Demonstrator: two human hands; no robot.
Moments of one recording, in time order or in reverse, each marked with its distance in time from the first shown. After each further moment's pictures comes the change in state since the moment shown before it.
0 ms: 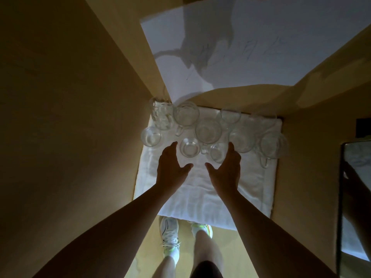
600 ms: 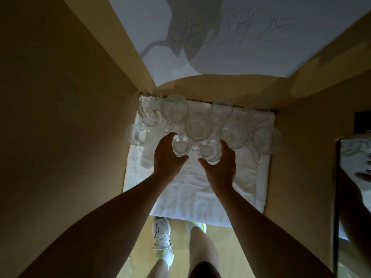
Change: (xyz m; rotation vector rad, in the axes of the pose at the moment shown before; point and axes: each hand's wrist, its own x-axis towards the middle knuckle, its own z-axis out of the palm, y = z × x) left_hand 0.033 0.010 0.023 -0.049 0.107 0.117; right_hand 0.011 0.012 0.002 0.152 0.110 0.006
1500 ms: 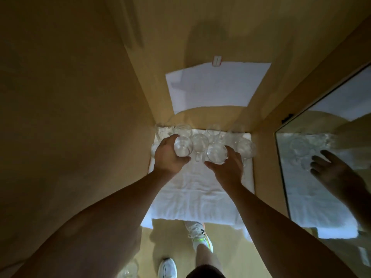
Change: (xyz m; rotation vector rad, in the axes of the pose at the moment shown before) left_hand -0.095 0.075 -0.148 -0.036 0.099 0.268; right_hand -0.096 -0.088 -0.108 0.039 0.110 -0.111
